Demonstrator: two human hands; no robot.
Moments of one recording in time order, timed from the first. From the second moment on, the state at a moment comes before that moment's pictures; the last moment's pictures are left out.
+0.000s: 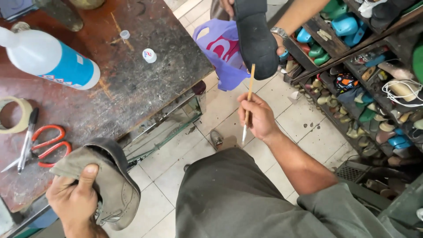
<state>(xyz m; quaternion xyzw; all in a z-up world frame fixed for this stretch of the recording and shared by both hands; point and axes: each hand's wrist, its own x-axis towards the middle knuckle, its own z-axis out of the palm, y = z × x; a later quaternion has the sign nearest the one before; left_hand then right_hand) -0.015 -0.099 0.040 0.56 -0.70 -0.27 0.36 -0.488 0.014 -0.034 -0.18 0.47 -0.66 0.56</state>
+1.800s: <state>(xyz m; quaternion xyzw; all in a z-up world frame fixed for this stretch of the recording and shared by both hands) -0.021 -0.087 -0.002 0.63 -0.60 -0.30 0.39 -0.682 -0.089 -0.052 -0.16 0.44 -0.72 0.51</state>
